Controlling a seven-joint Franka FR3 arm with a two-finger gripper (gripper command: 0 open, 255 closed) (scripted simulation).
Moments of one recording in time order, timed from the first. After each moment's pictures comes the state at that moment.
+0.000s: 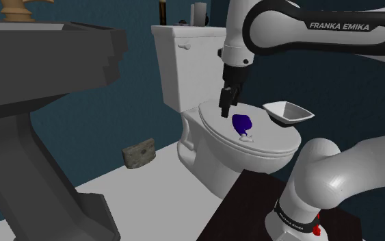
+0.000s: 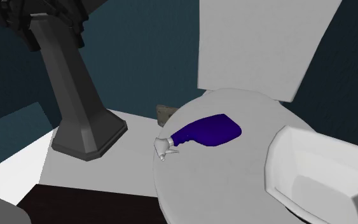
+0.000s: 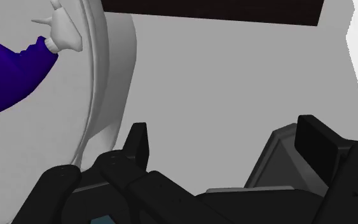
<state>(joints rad) 0.01 -0.82 0.07 -2.38 -0.02 1.58 -0.06</state>
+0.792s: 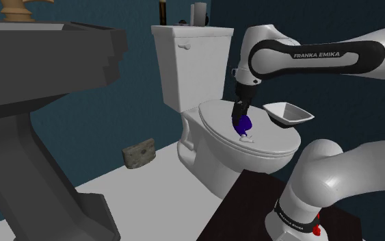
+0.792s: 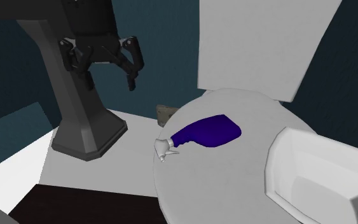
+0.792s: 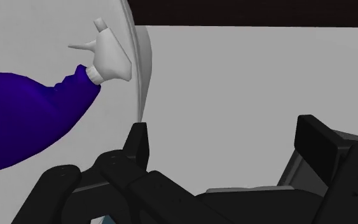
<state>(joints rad) -0.09 -0.86 -0.14 -2.60 -0.12 1.76 -0.21</state>
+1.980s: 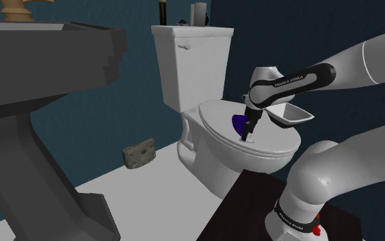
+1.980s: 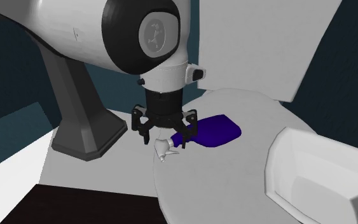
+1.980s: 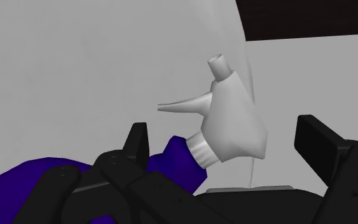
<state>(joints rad) -0.21 -0.63 -0.45 -2.78 -0.27 2.18 -0.42</state>
